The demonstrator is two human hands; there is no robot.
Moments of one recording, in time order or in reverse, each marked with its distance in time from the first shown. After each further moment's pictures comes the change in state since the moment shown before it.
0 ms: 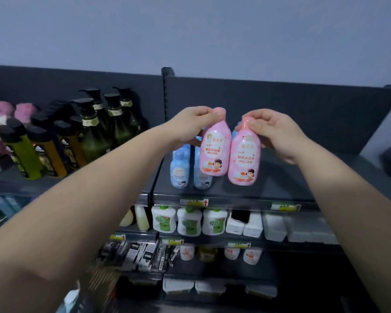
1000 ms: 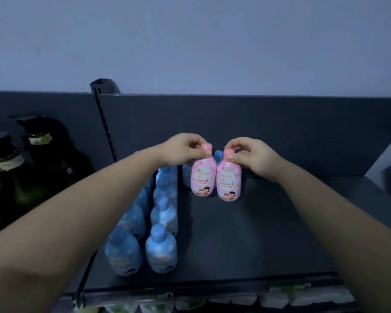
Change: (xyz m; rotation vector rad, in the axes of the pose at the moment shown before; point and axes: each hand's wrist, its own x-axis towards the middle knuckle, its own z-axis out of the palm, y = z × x) left_hand 0.278 -0.080 0.026 0.202 -0.278 0.014; right_hand 0.188 0.136 -0.117 -0.221 0.009 0.090
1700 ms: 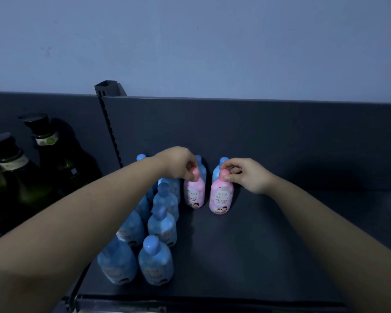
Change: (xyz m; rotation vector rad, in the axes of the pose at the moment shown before) left_hand 0.028 -0.024 -0.015 0.816 -0.006 -0.133; right_hand 0.054 0.045 0.006 -0.191 -0.206 0.035
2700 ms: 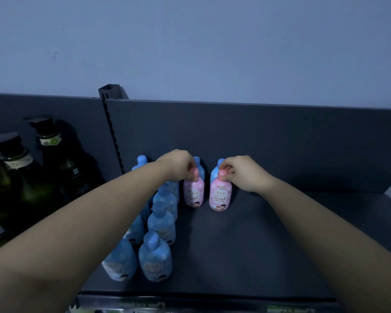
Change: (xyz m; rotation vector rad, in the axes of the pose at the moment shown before) left_hand -0.002 0.006 0.007 0.016 0.027 -0.112; right_hand -0.004 -0.023 0.002 -0.403 0.103 -0.050
